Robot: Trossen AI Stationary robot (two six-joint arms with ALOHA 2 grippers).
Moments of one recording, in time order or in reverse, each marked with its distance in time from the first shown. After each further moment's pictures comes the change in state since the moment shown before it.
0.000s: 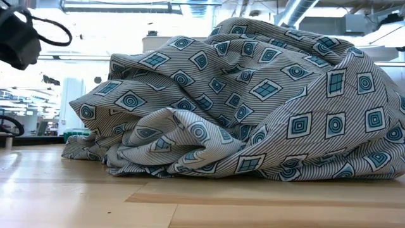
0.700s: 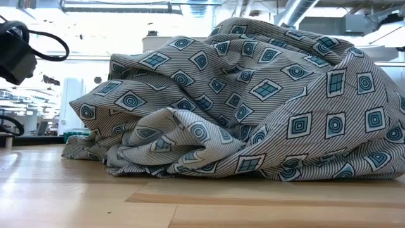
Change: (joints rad) left arm -0.009 0.076 0.003 0.019 0.020 0.009; right arm -0.006 0.000 0.000 0.001 -0.013 0.002
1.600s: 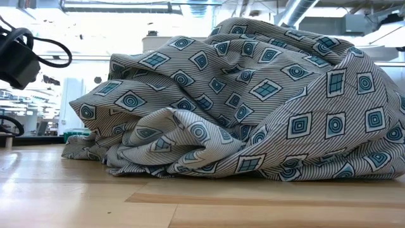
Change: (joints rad) left arm 0.017 0.001 -0.003 -0.022 0.017 -0.005; right arm 0.000 0.000 0.000 0.000 -0.023 -0.003
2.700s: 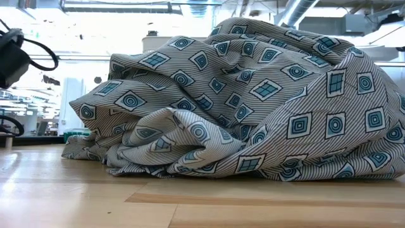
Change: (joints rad) left arm -0.001 -0.033 0.001 -0.010 0.061 -0.235; right arm 0.006 0.000 0.000 0.002 -0.024 -0.018
